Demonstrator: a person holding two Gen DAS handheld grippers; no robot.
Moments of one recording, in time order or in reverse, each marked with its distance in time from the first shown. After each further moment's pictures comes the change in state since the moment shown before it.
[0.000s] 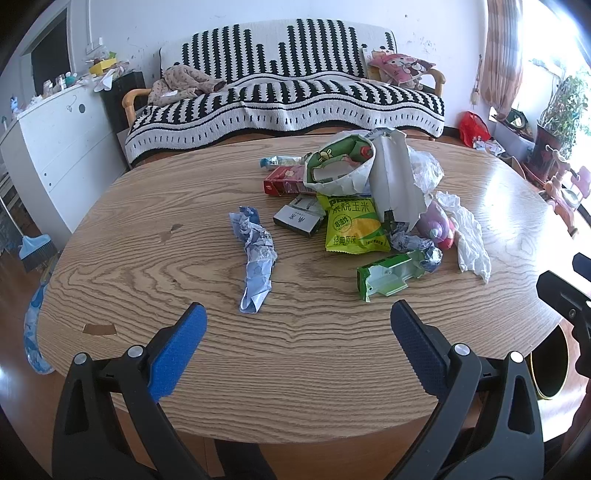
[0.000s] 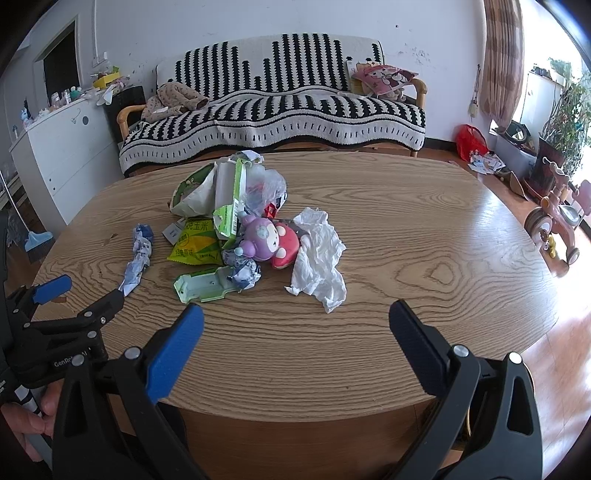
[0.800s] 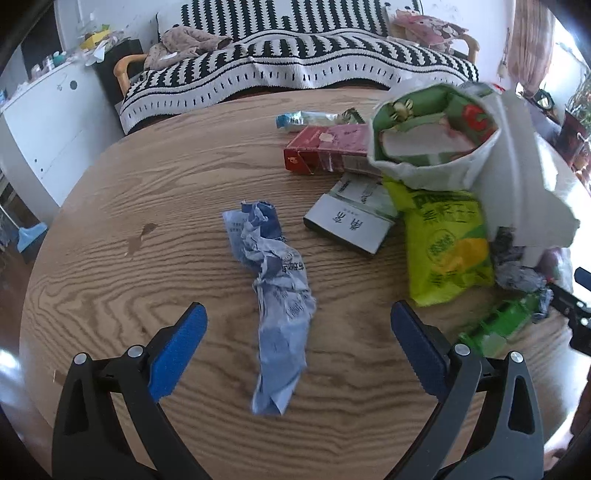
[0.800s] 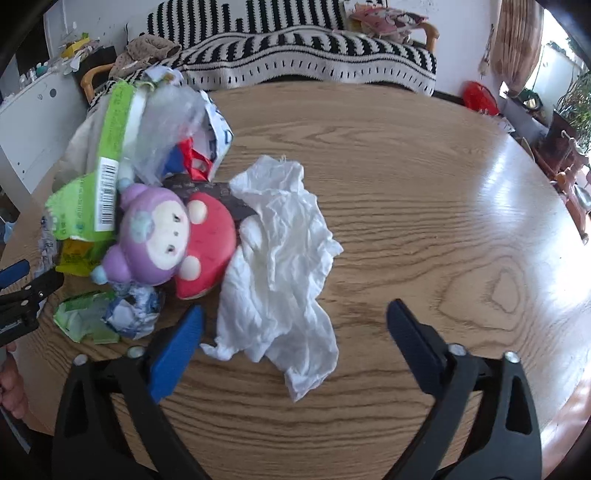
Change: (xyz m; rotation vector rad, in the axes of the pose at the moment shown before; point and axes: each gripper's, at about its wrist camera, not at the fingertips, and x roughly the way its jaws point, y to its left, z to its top) left arm 0.129 0.029 0.039 -0.002 0.169 0.060; right arm 0.167 -0.042 0.026 0.019 0.227 -0.016
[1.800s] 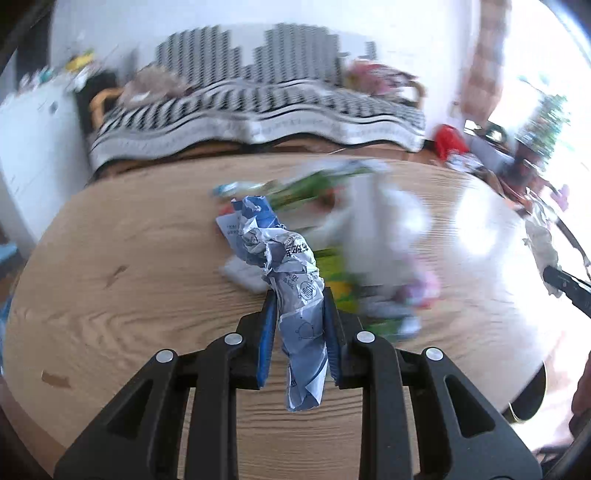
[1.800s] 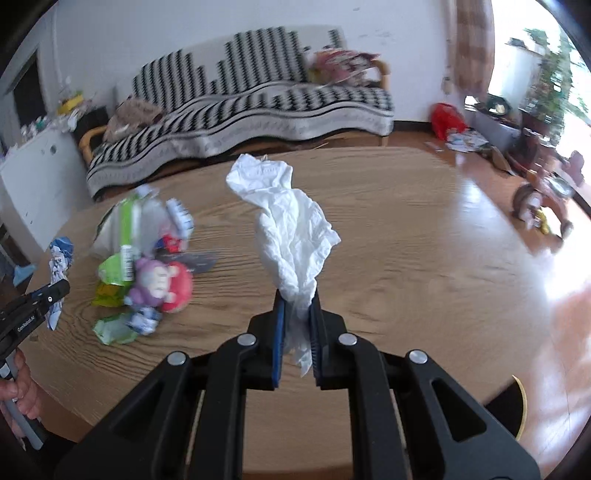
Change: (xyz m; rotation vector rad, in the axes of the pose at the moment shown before) left arm -0.095 -0.057 0.001 0.027 -0.200 -0.214; right arm -0.133 -0.101 -0.024 0.112 -0.210 -0.019
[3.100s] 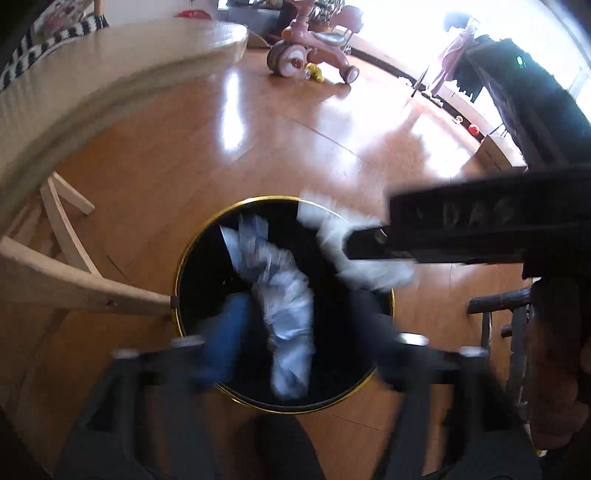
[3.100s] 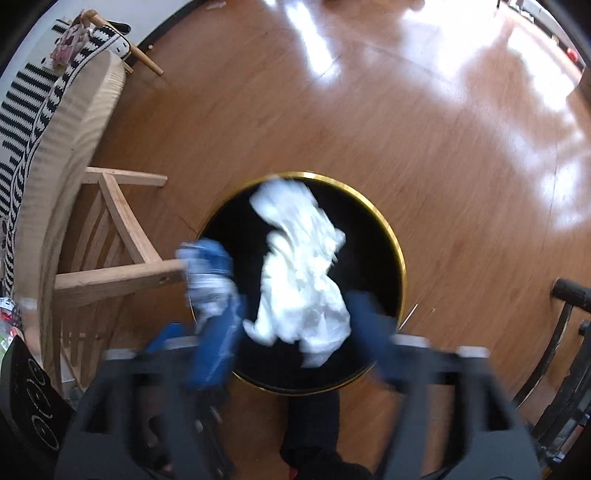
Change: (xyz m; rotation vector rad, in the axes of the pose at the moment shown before) left arm 0.110 -0.521 -0.183 0.537 0.367 -0.650; right arm 0.012 -0.400 -0.197 0.711 0.476 -0.206
